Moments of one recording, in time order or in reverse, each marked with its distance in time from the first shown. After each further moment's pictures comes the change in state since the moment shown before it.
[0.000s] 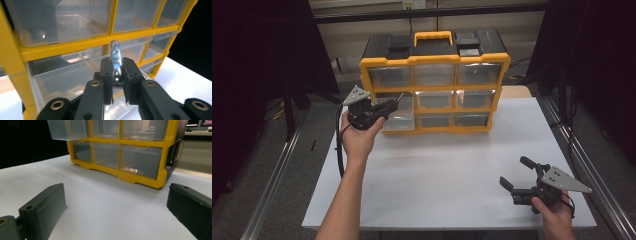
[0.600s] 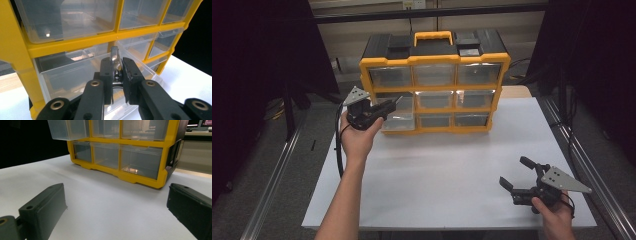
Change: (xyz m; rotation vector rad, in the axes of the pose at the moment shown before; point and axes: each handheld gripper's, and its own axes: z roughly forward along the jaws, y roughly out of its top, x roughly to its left) left arm 0.003 -0.002 0.001 0.008 0.028 0.007; right arm 0.000 0.000 0.000 0.003 0.001 0.003
